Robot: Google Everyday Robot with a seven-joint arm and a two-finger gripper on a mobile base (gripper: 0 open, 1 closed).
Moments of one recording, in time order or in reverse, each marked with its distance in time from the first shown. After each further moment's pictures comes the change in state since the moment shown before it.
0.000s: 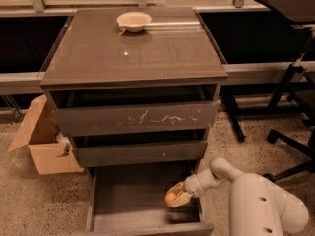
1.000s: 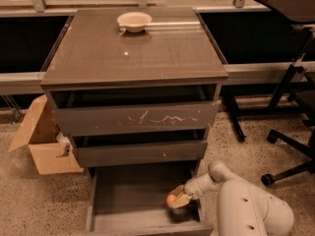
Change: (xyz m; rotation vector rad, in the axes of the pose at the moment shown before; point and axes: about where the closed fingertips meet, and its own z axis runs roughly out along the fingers) arm 0.040 -0.032 0.017 0.014 0.023 0.087
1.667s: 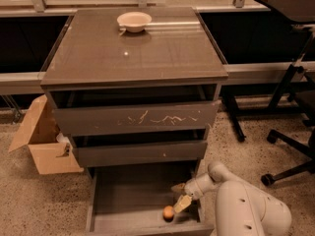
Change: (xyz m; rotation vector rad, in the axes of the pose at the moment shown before) arm 0.006 -0.004 0.002 -0.001 0.004 0.013
